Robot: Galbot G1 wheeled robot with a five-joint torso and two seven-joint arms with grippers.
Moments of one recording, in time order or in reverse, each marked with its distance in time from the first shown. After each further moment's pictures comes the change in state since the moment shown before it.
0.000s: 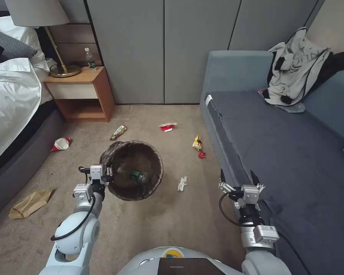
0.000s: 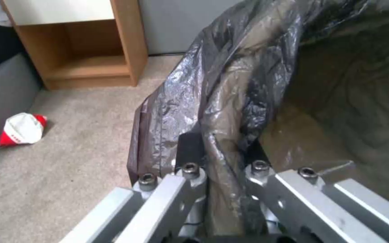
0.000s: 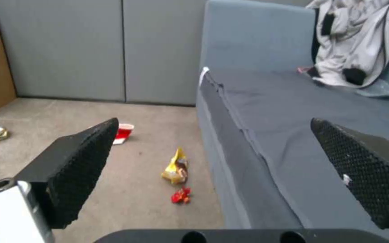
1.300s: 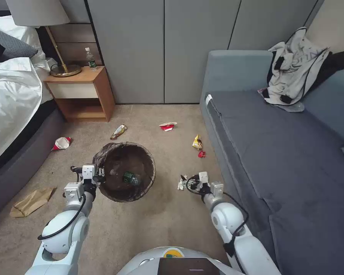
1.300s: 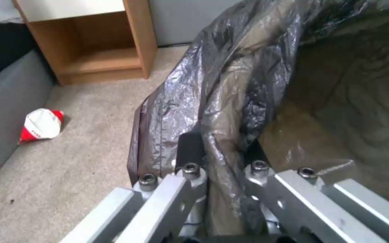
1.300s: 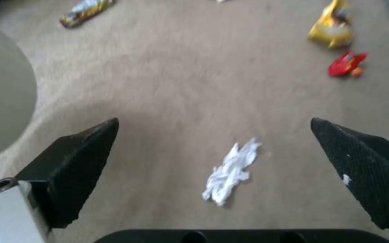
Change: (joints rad) left arm 0.002 0.055 -0.068 0.002 -0.035 0.047 0.028; right arm 0.517 -0.101 -0.228 -0.475 0.345 -0.493 -0.150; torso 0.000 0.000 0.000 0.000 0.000
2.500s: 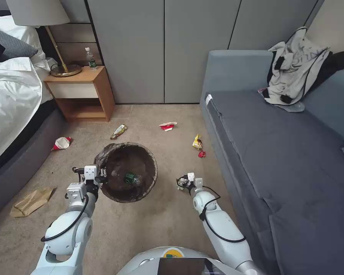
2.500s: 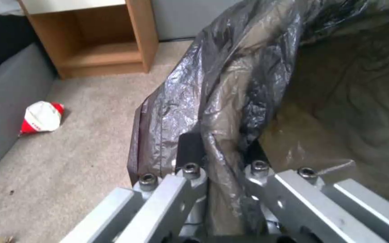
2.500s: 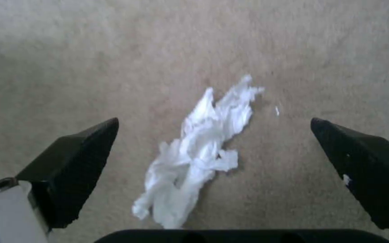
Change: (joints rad) left arm -0.003 -0.047 0.016 -0.007 0.043 0.023 -0.004; right arm 0.348 0.122 -0.064 -0.678 -0.073 0.119 0.022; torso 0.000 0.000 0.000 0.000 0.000
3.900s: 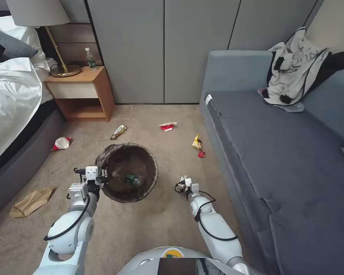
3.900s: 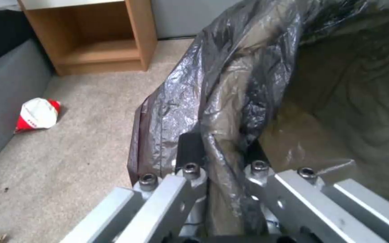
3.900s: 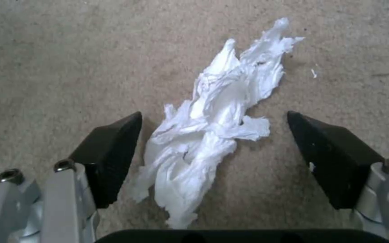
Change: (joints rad) left arm -0.007 -0.013 0.006 0.011 0.002 -0.002 0.000; right arm 0.026 0.068 0.051 -0.175 -0.109 0.090 -0.067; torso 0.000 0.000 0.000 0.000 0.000
